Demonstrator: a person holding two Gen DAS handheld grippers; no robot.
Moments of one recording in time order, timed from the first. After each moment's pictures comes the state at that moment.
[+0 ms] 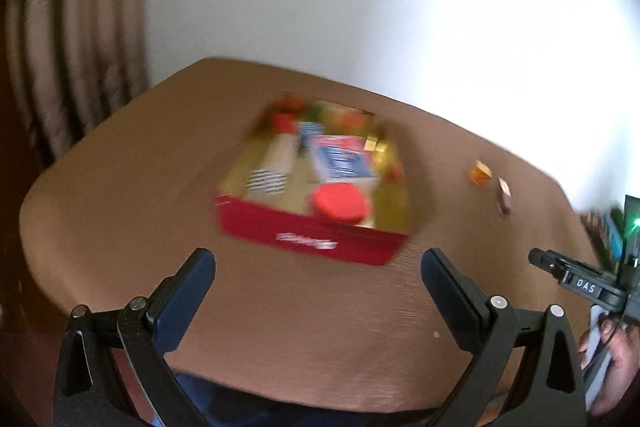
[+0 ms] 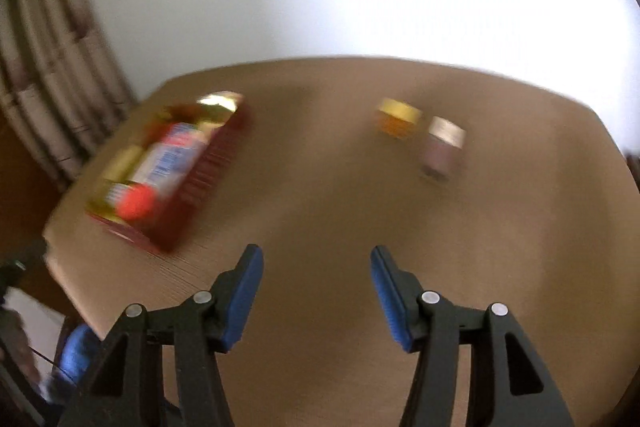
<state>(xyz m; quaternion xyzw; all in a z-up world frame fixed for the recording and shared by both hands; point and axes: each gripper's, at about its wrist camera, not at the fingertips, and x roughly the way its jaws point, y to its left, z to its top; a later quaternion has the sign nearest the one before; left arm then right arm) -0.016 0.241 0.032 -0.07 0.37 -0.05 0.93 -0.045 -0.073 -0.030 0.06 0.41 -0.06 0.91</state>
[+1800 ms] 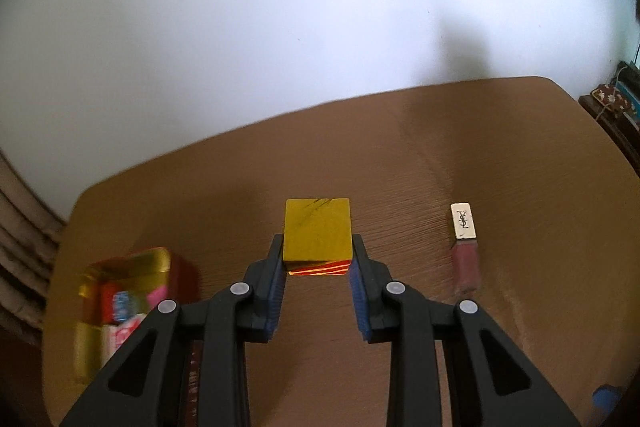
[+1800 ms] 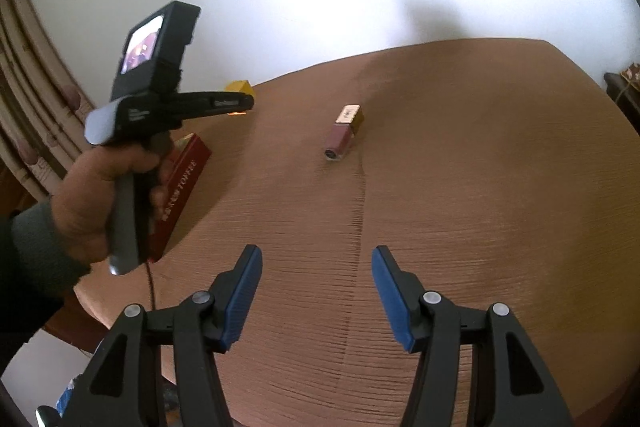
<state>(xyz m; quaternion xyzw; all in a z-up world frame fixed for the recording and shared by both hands) 0.182 -0.006 0.044 0.16 0.39 -0.12 0.90 -0.112 -0.162 -0.019 0.17 0.37 -0.05 0.91</state>
